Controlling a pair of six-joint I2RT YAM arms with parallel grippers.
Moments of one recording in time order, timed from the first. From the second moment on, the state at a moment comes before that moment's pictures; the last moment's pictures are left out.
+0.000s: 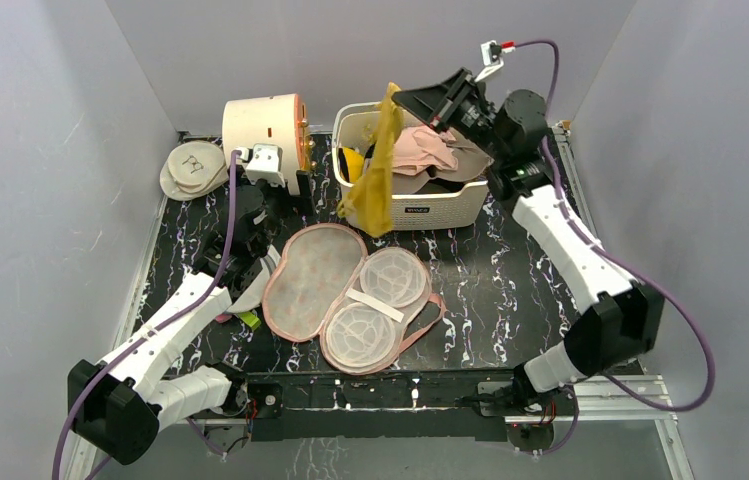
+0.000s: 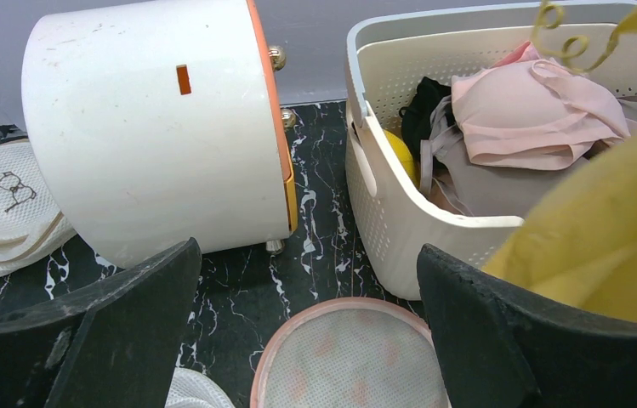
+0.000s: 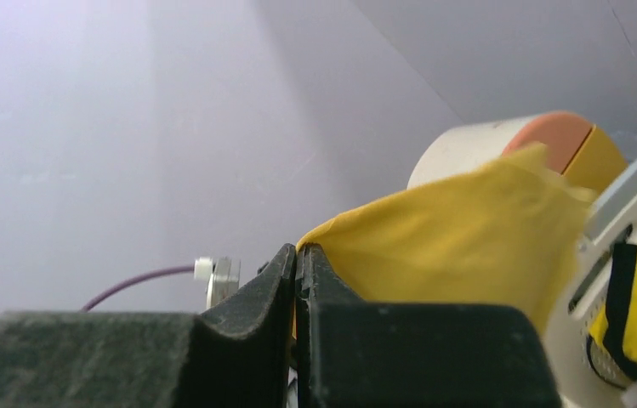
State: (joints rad) left arm -0.48 1.07 0.85 0.09 -0.32 -0.05; right arm 0.34 1.44 1.43 0.31 -0.53 1.00
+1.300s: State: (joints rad) left arm -0.48 1.06 0.85 0.09 -0.32 -0.05; right arm 0.38 1.92 1.51 0.50 -0.13 0.80
